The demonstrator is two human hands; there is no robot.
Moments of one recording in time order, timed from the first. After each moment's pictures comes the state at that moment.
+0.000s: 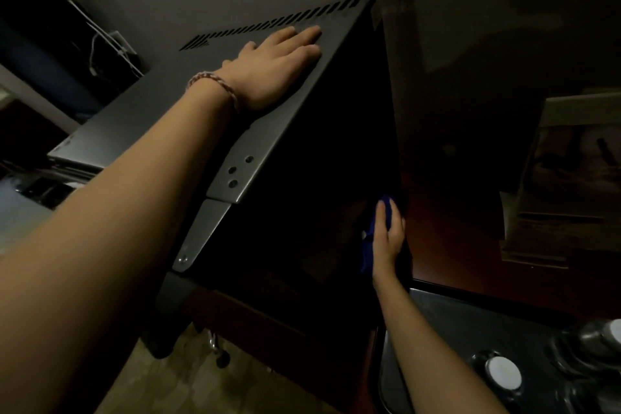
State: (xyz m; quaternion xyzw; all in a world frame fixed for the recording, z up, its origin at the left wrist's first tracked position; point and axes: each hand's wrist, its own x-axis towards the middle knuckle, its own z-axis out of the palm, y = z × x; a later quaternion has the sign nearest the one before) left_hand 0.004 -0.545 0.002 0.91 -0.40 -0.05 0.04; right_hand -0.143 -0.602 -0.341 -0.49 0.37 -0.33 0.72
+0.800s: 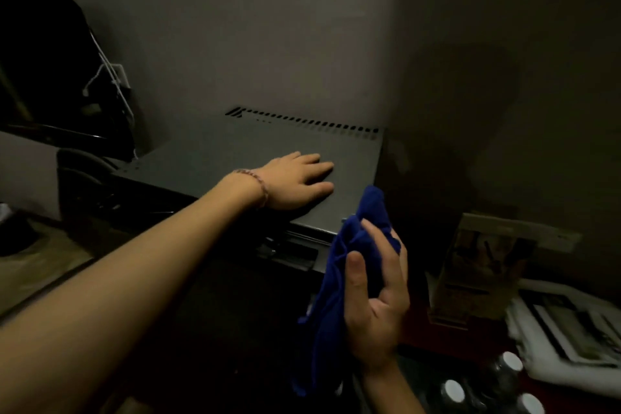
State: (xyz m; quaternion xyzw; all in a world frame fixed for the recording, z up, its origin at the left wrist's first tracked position) left_hand -0.045 -0.433 0.026 0.85 -0.51 -0.07 0.05; right_hand -0.253 -0.455 -0.075 -0.68 0.16 -0.55 0.45
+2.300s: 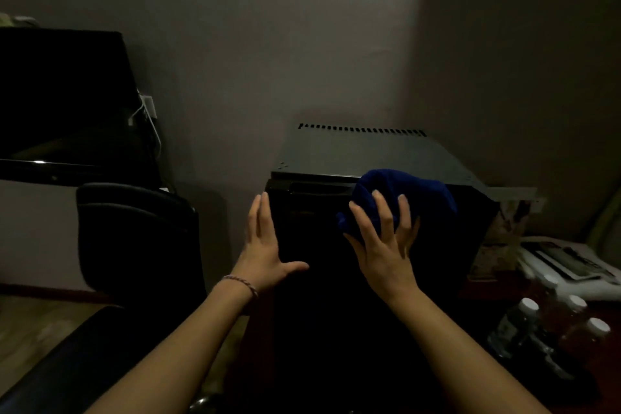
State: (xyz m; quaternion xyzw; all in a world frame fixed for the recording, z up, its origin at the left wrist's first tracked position) left_hand 0.055 -0.121 -0.112 0.80 -0.48 -0.01 0.37; right_hand -0.116 -0.285 -0.126 -0.84 0.25 -0.46 -0.11
